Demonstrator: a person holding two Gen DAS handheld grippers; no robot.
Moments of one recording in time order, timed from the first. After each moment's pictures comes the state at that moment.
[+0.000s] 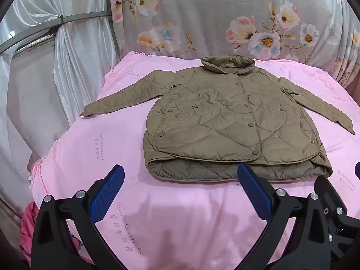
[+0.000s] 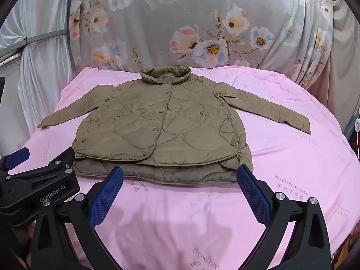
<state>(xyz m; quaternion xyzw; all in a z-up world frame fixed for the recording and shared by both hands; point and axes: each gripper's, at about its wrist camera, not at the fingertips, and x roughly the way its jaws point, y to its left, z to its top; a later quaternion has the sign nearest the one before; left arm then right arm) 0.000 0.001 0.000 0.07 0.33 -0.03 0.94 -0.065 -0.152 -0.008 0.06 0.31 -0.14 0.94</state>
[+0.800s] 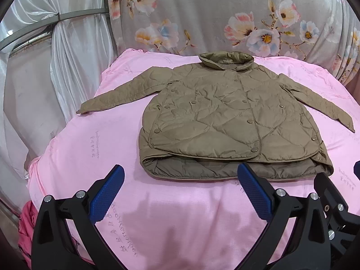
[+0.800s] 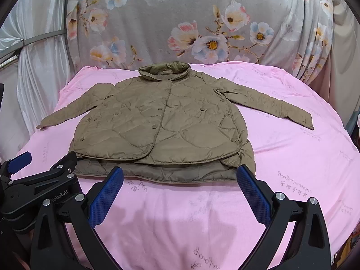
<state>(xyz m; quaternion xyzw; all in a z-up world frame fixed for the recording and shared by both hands) 0.005 -0.009 -0.014 0.07 0.34 -0.03 0.94 -0.061 -0.154 -0.015 0.06 0.31 -0.14 0.94</state>
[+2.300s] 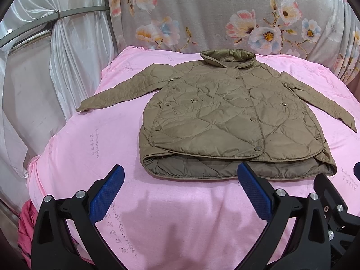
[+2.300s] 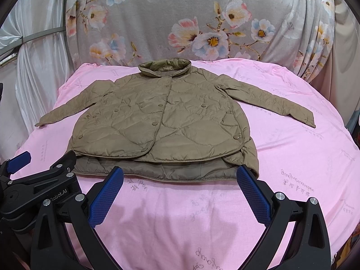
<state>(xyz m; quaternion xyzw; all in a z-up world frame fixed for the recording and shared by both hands) 0.010 -0.005 -0.017 0.08 0.34 -0.03 0.94 -0.055 -0.155 -0.016 0.07 0.32 -0.14 0.93</state>
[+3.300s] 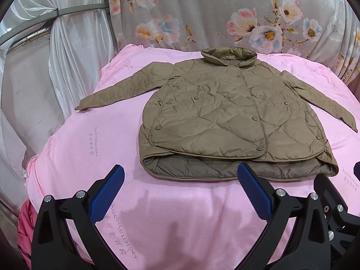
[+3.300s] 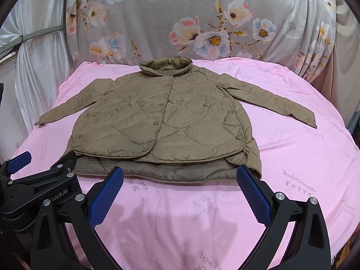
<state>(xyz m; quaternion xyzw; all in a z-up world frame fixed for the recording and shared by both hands) 0.013 -0.004 -0.022 0.08 0.35 -0.03 0.93 -0.054 -0.154 -0.017 0.07 0.32 -0.14 0.93</state>
